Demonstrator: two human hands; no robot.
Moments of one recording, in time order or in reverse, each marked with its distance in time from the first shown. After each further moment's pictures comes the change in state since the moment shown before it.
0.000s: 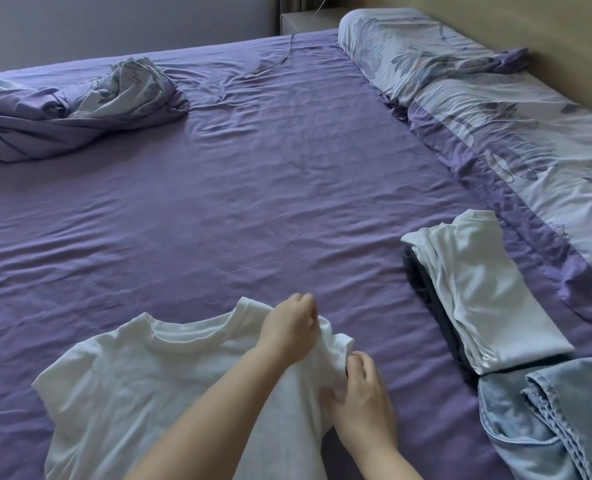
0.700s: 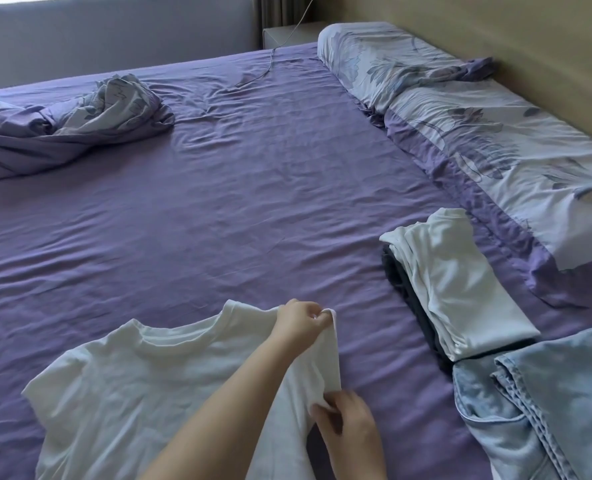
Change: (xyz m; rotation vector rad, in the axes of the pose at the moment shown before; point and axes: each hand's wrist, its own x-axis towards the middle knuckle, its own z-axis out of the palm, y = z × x) left_hand 0.004 0.033 0.010 -0.287 -0.155 -0.175; right_hand -0.037 0.025 0.017 0.328 0.260 -0.155
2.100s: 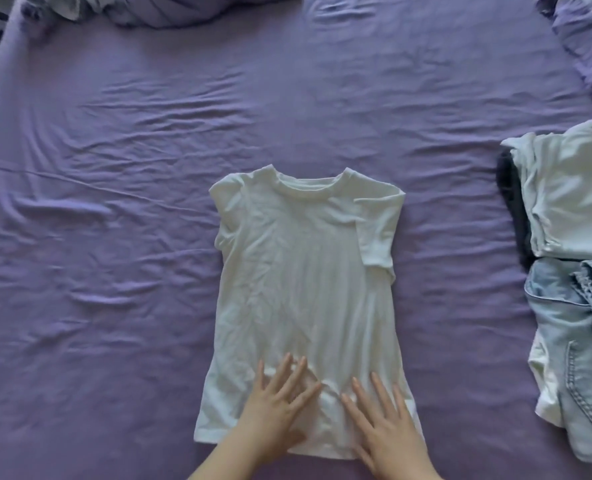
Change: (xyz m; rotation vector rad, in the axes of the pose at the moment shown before) left_hand -0.378 -0.209 0.070 0.699 -0.335 0.078; right_hand -0.243 0.018 -0.055 -0.625 -0.638 -0.820
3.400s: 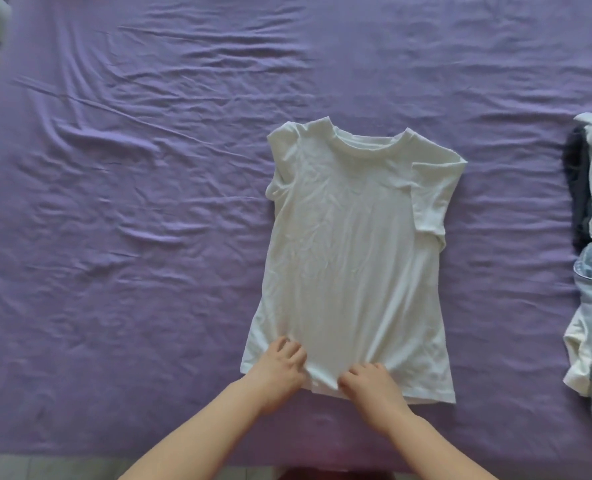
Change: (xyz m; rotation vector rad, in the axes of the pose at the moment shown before) left_hand -0.057 -0.048 0.016 0.183 0.051 0.199; right_hand 0.055 -0.080 -0.034 0.177 -0.559 0.012
